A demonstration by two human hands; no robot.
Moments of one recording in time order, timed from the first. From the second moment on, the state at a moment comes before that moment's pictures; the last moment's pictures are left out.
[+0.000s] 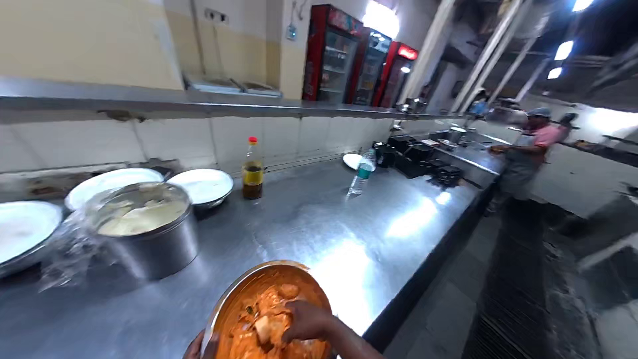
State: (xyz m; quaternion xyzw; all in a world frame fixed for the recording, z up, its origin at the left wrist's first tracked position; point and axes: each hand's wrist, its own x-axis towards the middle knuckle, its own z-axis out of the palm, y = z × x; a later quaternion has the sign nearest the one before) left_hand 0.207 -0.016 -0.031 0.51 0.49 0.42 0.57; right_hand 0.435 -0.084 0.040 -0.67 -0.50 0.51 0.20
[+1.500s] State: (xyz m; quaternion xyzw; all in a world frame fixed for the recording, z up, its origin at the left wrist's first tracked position) left_hand 0.220 -0.024 -0.019 0.44 0.53 0.45 0.56; right_hand 0.405 -0.038 0.007 -0.58 -0.75 0.29 -0.13
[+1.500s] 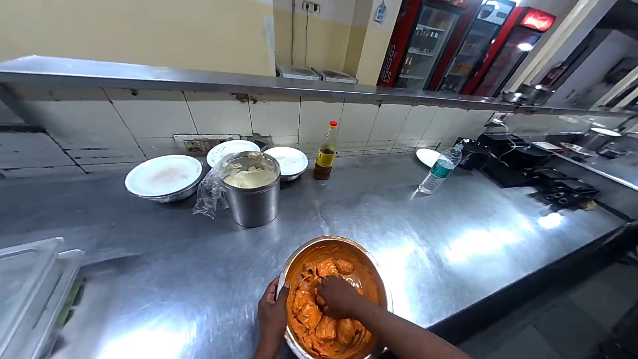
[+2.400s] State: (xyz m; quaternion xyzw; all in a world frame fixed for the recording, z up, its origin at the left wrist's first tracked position) left_hand 0.222 -0.019 -0.018 0.45 0.53 0.44 0.56; right_hand 0.414 -0.053 0.020 -0.73 -0.54 0.40 -0.12
